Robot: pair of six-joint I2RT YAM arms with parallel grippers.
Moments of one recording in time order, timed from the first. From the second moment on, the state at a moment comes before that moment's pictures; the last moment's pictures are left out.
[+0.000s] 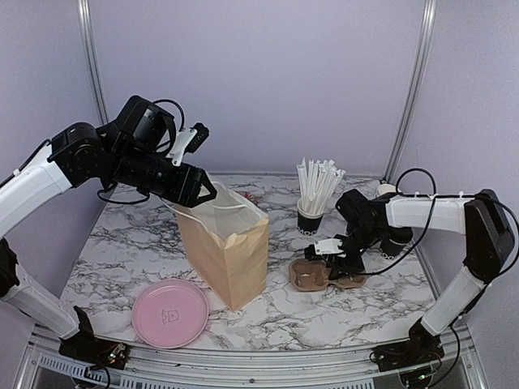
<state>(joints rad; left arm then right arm) -0.92 1.41 1.64 -0.96 -0.05 -0.33 0.51 1.60 1.00 -0.78 -0.30 -1.05</state>
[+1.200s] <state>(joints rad) -0.65 1.34 1.71 -0.92 0.10 -0.31 0.52 1.39 1.31 -1.02 -0.68 -0.92</state>
